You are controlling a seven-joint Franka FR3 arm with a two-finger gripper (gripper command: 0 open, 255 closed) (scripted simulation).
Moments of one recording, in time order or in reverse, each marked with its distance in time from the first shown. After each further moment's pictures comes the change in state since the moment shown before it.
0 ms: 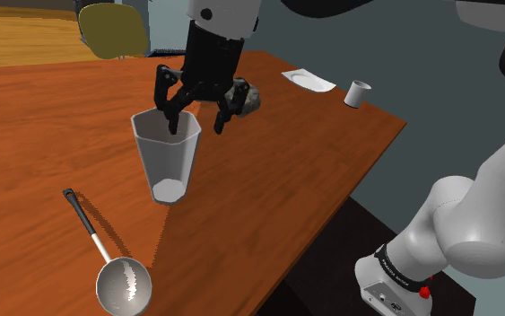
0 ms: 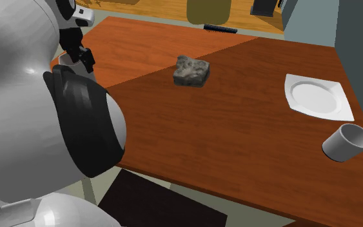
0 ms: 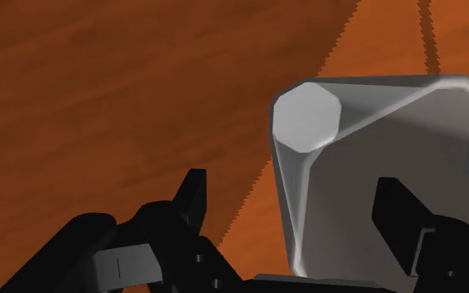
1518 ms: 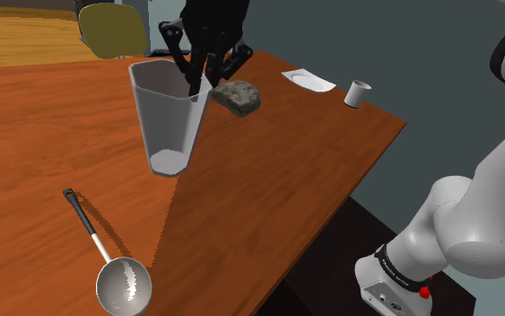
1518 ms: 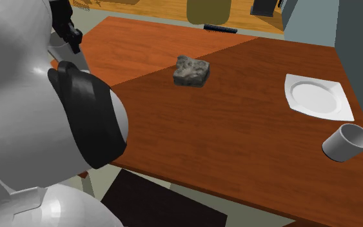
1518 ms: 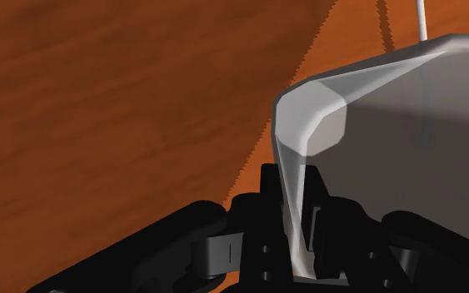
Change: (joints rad) arm 0.005 0.034 0.003 0.225 -0.017 -0.194 0.020
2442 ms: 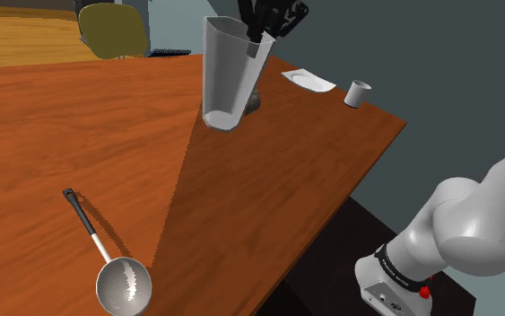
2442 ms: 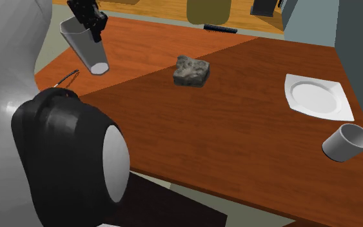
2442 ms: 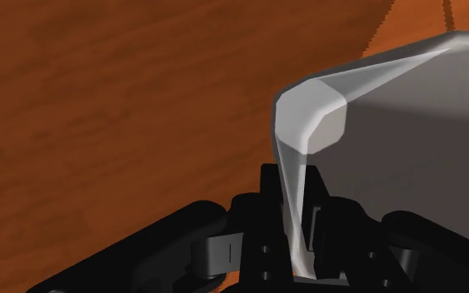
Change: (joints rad) arm -0.103 -0.157 -0.111 -0.009 0.072 -0.156 -0.199
